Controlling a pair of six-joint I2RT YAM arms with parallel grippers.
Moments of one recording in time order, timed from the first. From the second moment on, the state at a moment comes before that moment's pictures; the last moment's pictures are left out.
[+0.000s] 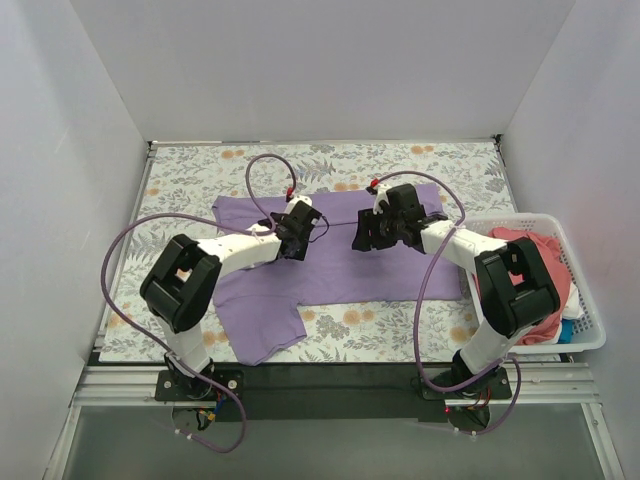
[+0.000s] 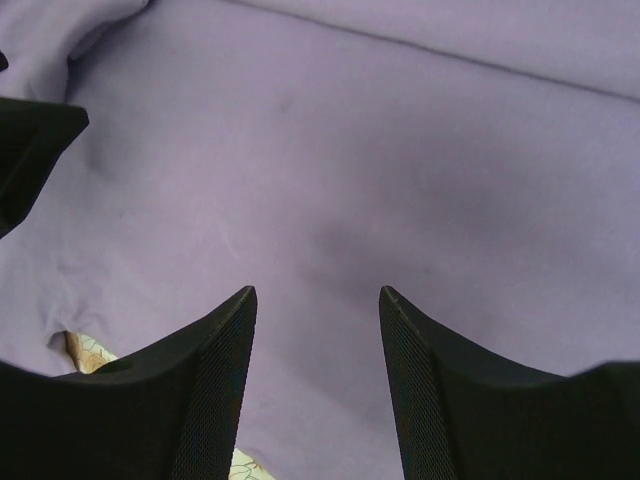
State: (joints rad) left arm -0.68 1.78 1.12 -0.39 -0.52 -0.33; right arm 0.45 1.66 0.98 -0.12 -0.34 0.24
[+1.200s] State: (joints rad) left arm -0.54 1.89 1.20 -0.24 -0.70 -0.12; right arm 0.45 1.65 0.88 -0.01 -0.37 0.26
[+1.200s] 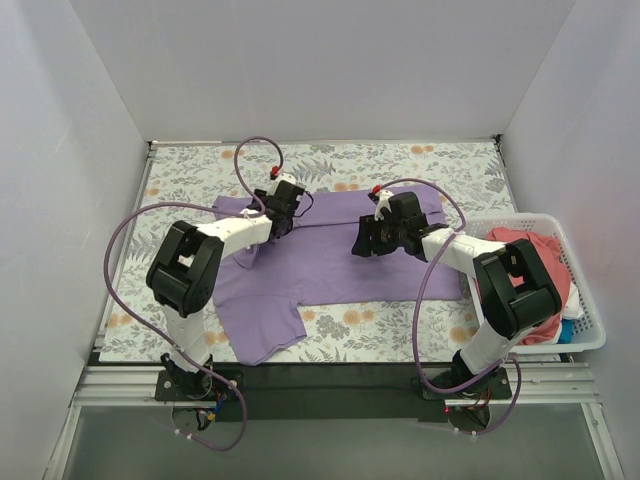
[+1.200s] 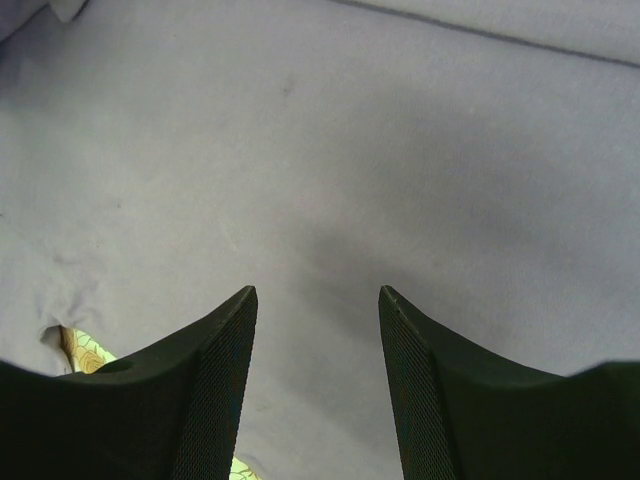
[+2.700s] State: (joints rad) left arm -0.25 1.55 0.89 -0.41 -0.26 -0.73; right arm 0.68 2.10 1.28 0.23 -0.50 0.36
